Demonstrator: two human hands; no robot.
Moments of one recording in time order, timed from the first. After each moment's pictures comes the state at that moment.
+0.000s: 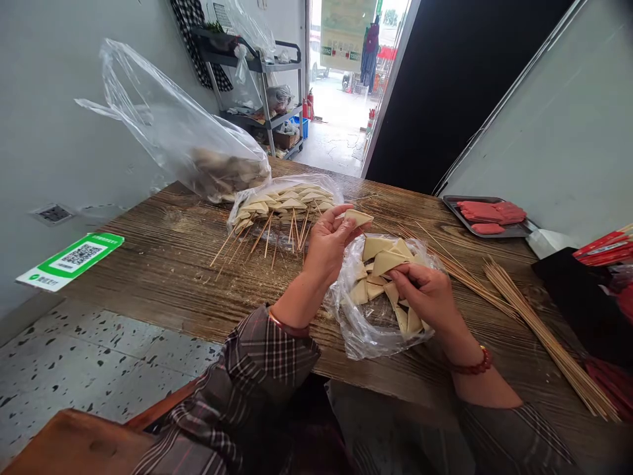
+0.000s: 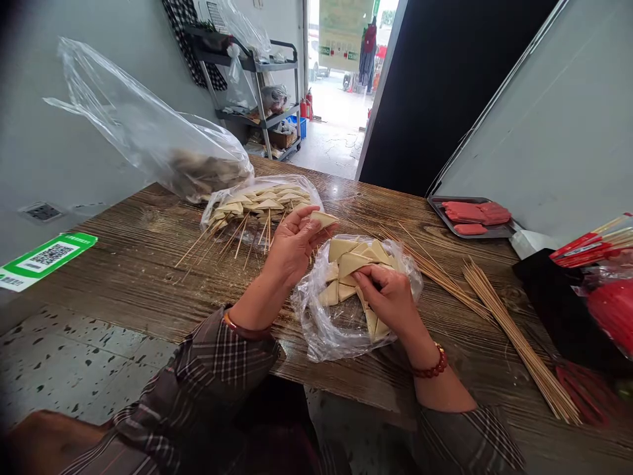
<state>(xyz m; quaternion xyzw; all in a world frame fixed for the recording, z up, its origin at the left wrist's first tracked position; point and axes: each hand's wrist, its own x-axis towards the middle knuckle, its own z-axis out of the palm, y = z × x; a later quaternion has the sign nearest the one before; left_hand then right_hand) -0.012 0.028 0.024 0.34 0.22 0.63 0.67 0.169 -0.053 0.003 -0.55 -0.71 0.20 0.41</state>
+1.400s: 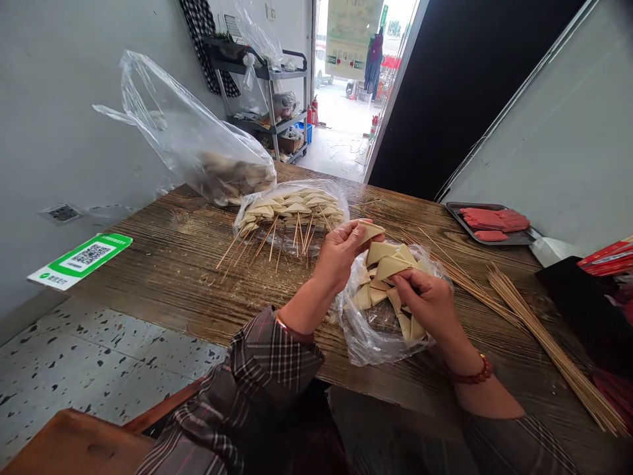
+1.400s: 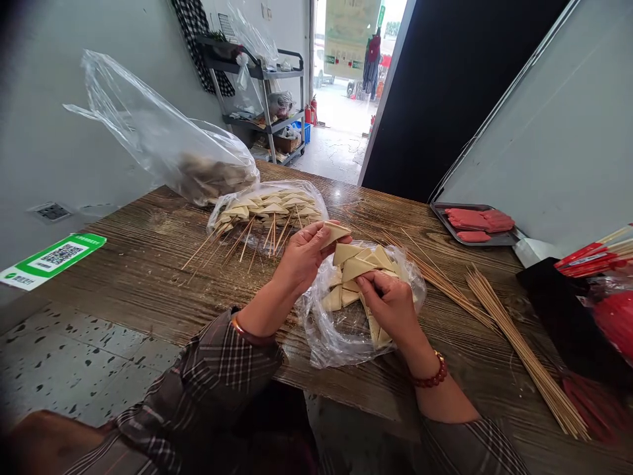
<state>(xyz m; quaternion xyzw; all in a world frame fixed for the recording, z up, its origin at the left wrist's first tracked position) -0.007 0.022 0.022 0.38 0.22 0.57 0.69 0.161 -0.054 0.004 -0.56 -0.70 0.17 0.42</state>
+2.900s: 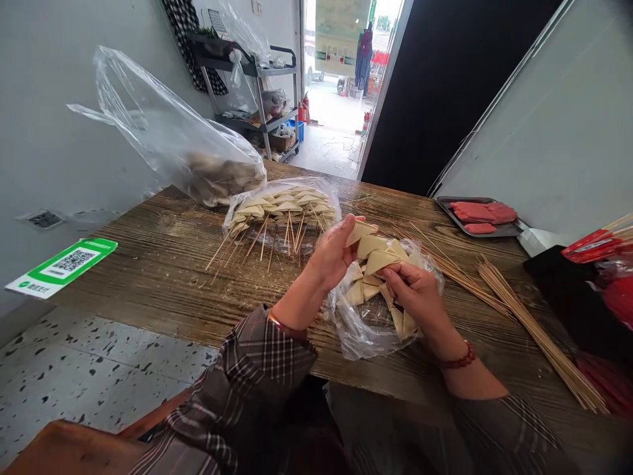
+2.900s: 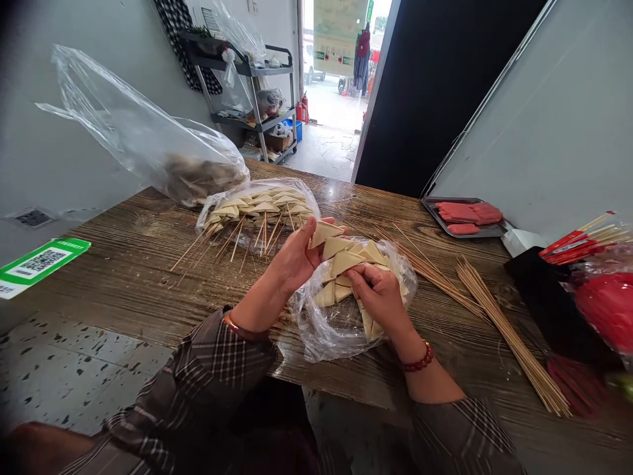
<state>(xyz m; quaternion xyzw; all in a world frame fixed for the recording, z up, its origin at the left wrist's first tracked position) -0.008 0.019 0.028 0.32 0.22 0.50 0.77 0.162 -0.049 -0.009 -0.54 -0.64 0.31 0.45</state>
